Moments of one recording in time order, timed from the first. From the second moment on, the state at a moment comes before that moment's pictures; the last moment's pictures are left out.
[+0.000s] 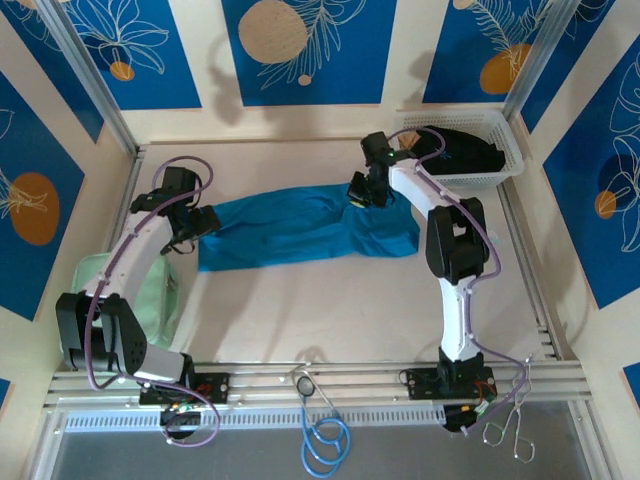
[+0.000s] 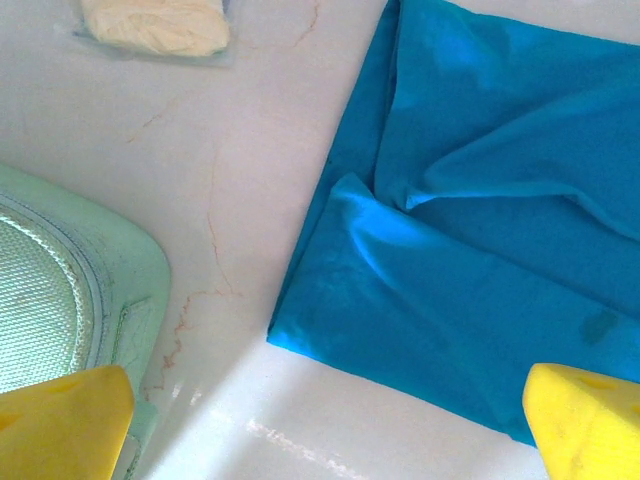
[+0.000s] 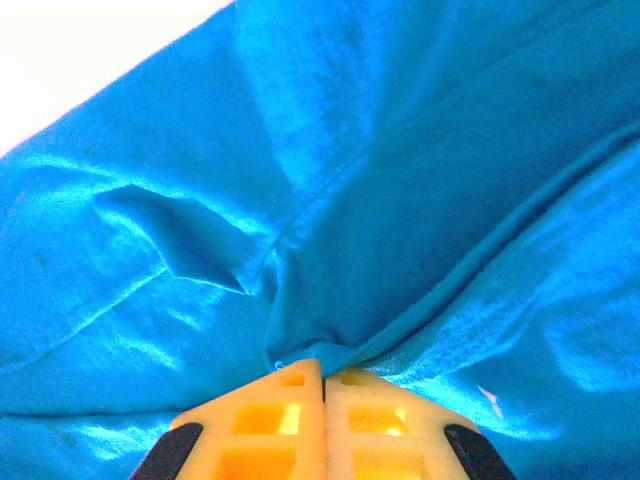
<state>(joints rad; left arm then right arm) -0.11 1.43 1.20 -0.94 -0.19 -0.57 0.32 2.16 1.83 -0.85 -0.21 0.67</state>
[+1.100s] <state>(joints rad) -0.20 2.00 1.74 -0.96 -0.17 -0.44 0.29 1.67 1.37 -0.86 -0.14 0.66</state>
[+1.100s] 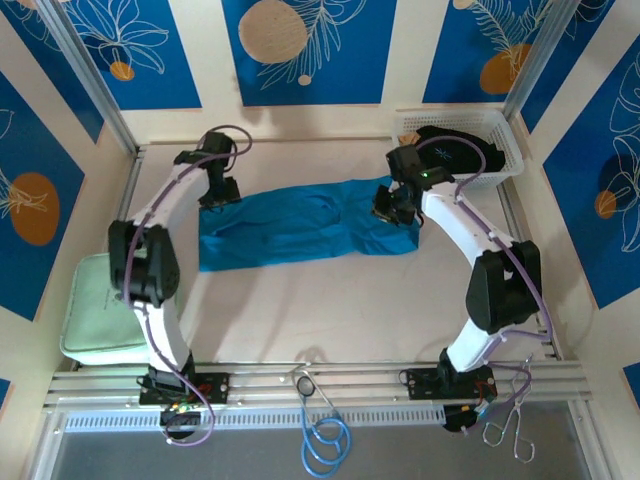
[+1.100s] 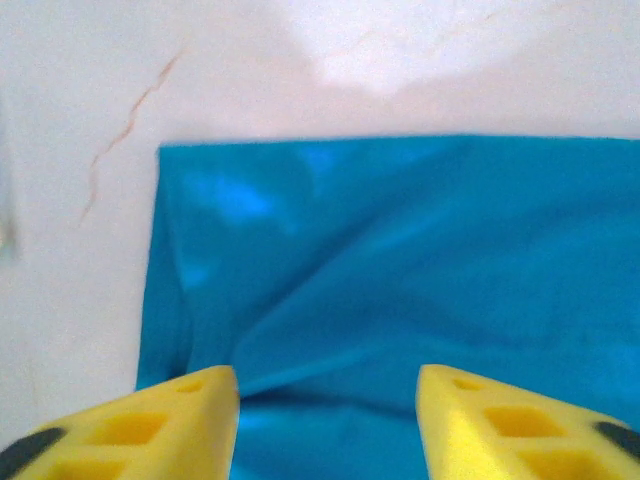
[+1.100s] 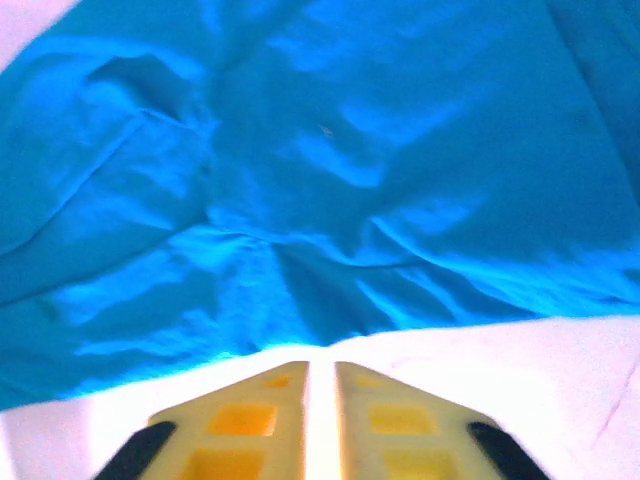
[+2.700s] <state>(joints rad) -0.62 1.23 0.71 -0.83 0.01 -0.89 0.34 2.76 2.66 -1.13 -0.42 0.51</state>
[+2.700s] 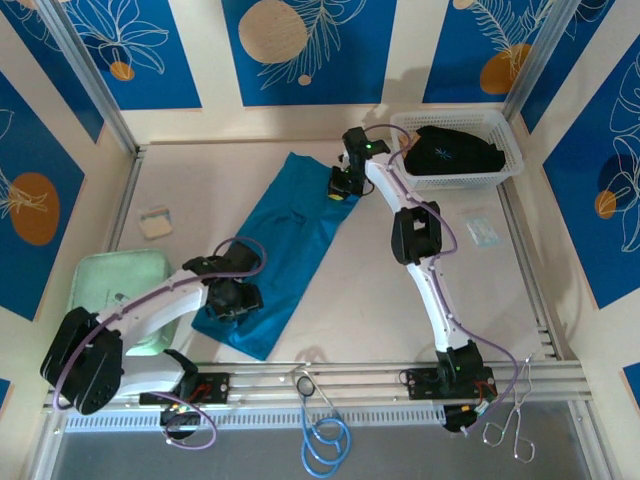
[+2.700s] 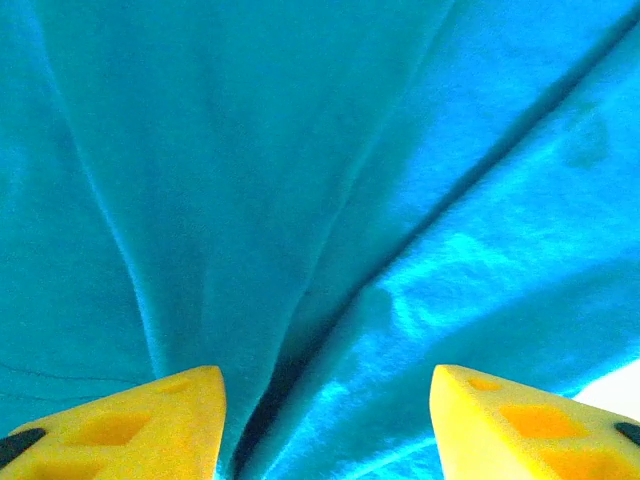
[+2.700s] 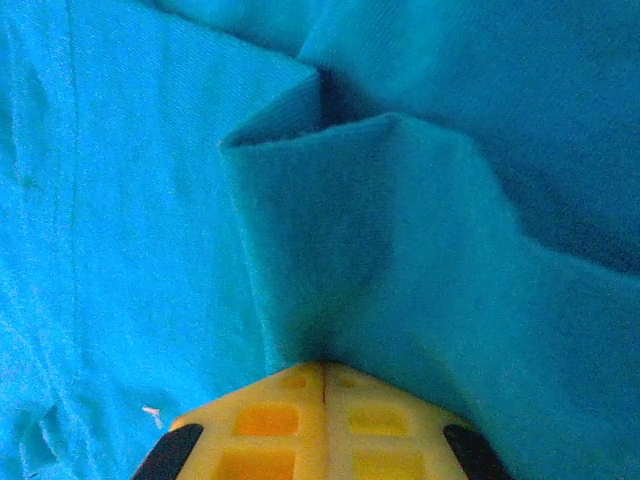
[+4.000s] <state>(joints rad) -0.62 1.48 0.68 -0.58 -0.13 -0.90 0.52 2.44 2.11 -1.08 -0.22 0.79</state>
